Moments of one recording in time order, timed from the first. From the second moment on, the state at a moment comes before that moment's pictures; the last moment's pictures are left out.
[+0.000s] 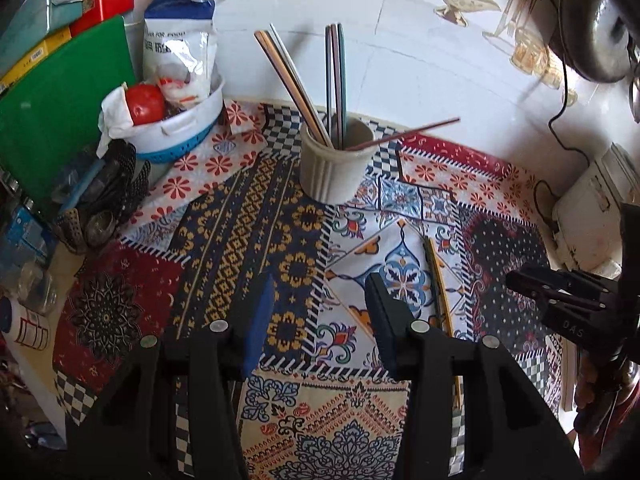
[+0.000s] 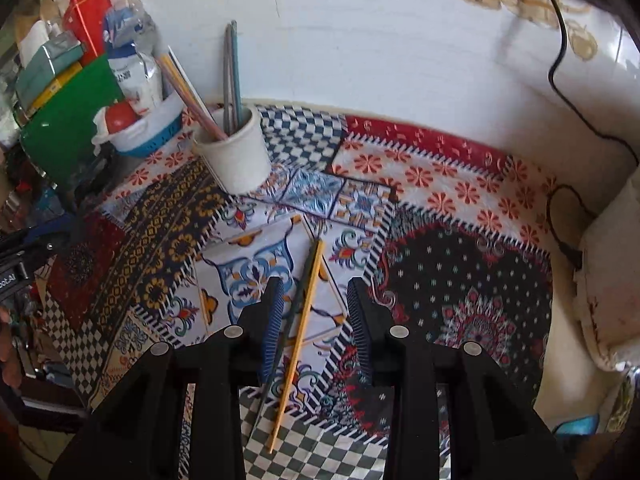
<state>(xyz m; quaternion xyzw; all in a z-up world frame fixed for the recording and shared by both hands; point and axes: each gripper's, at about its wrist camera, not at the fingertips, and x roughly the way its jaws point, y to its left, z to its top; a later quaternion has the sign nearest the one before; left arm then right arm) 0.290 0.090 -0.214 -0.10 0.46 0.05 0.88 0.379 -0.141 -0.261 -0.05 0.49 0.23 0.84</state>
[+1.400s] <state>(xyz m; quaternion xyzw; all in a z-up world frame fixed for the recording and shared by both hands) 0.363 -0.008 -0.332 -0.07 0.62 -0.06 0.78 0.391 -0.196 -0.344 -0.04 0.60 0.21 0.77</state>
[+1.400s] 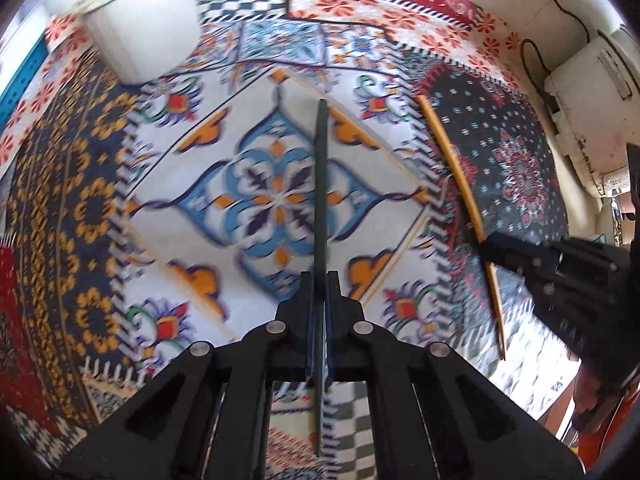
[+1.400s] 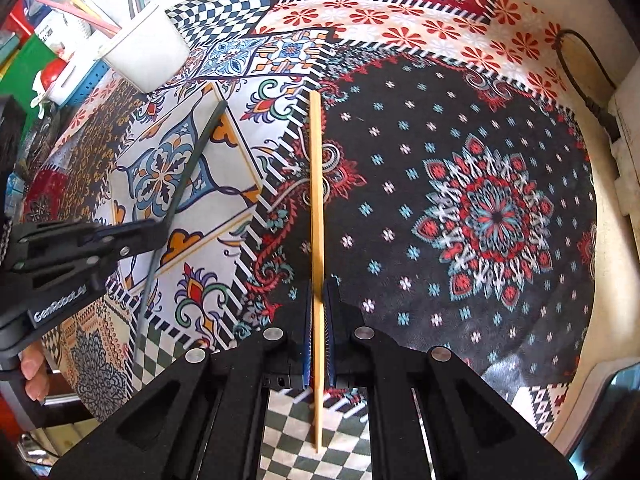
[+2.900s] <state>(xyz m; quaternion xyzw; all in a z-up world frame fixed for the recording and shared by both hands) 0.496 -0.040 -0.337 0.04 0.65 -0.05 0.76 0.459 -0.148 -0.328 -0.07 0.59 0.23 0.77</state>
